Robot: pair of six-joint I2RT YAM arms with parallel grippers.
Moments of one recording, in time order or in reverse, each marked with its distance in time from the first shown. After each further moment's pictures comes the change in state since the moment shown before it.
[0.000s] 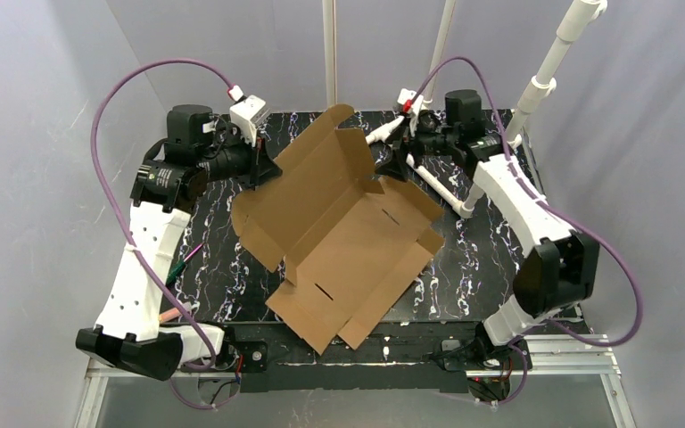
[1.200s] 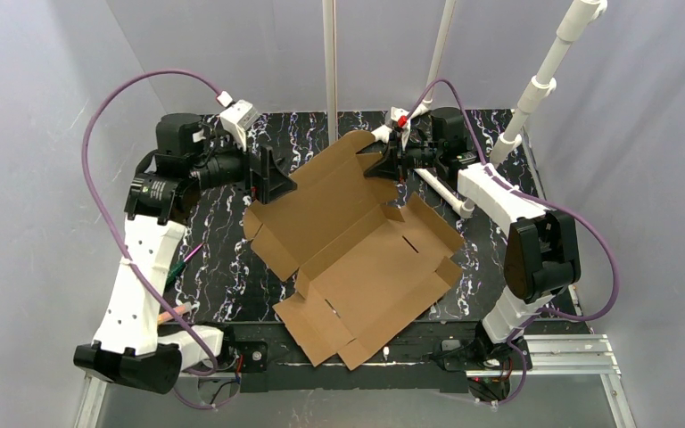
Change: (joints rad) left arm 0.045 -0.070 -0.076 0.068 0.151 -0.123; right arm 0.008 0.063 -0.179 0.304 -0.219 0.104
